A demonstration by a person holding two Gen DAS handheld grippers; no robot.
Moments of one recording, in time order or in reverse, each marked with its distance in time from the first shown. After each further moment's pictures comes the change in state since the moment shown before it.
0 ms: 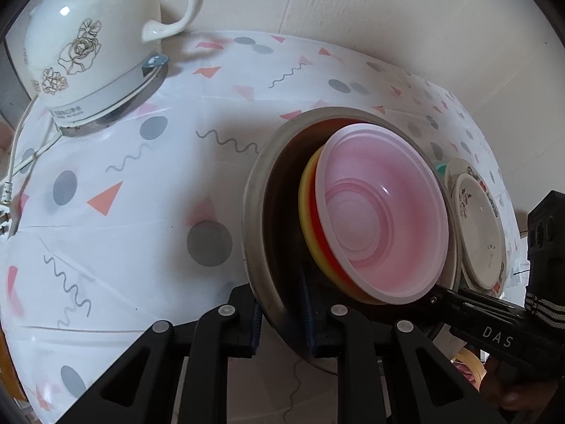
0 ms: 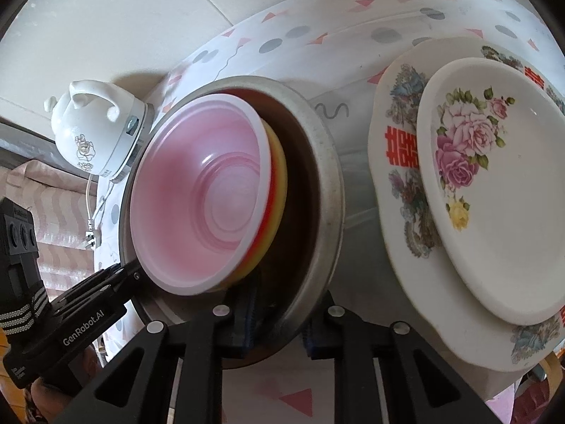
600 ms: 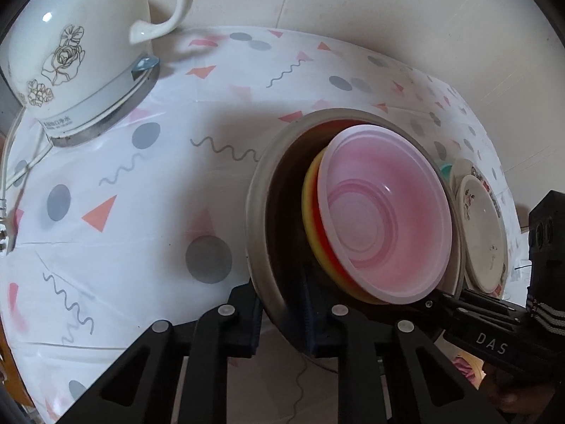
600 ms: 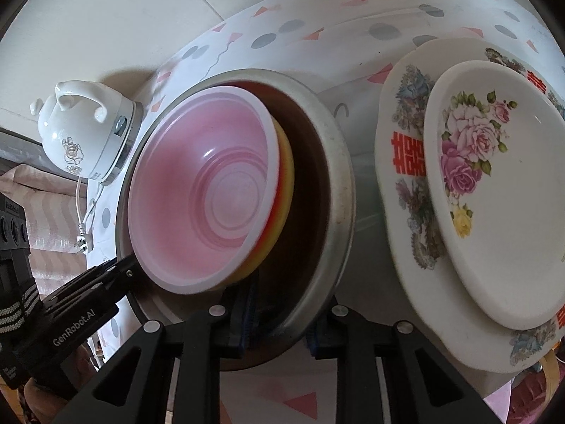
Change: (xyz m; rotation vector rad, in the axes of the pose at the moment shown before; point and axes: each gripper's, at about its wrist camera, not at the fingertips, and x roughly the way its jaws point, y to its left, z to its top) left arm 0.008 0.000 0.013 0.010 0.038 -0.002; right arm 0.017 0.013 0.018 0.020 0.032 -0.047
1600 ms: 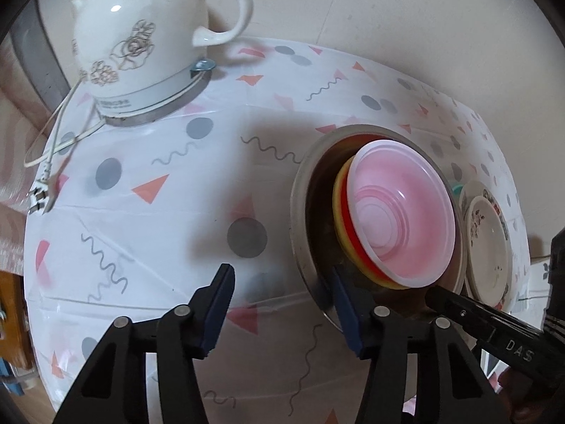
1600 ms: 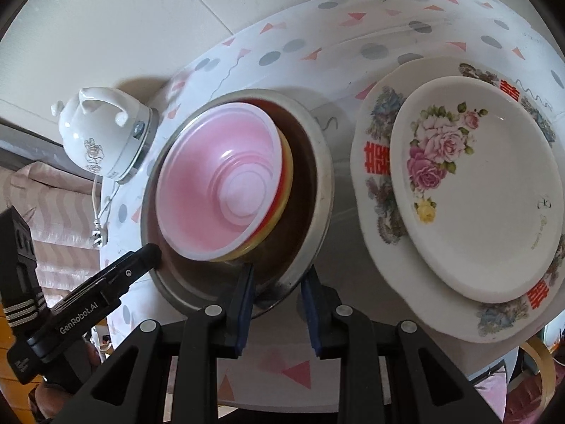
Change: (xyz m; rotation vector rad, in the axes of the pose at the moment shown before) left arm -0.028 0.009 -0.011 -0.108 -0.032 0.093; right arm -0.035 -0.005 -0.012 -0.010 -0.020 0.012
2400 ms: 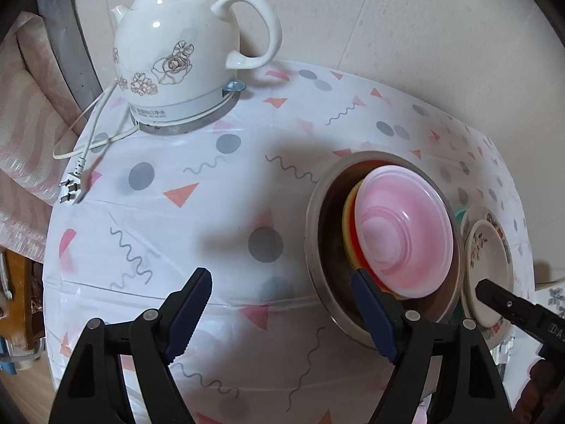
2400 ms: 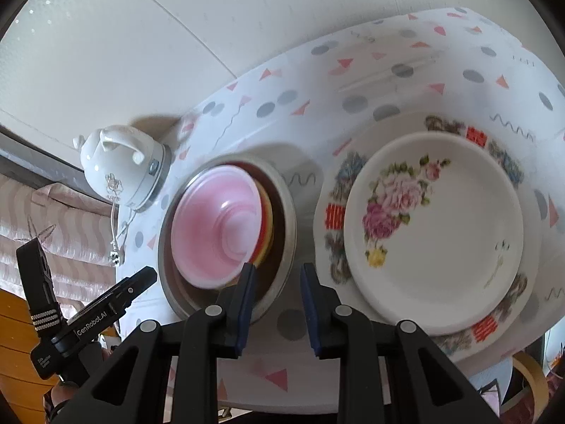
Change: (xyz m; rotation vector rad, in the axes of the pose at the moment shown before) left arm -0.024 0.003 -0.006 -0.074 -0.074 0.062; right arm -0.047 -0.023 0.013 -0.017 -0.085 0.062
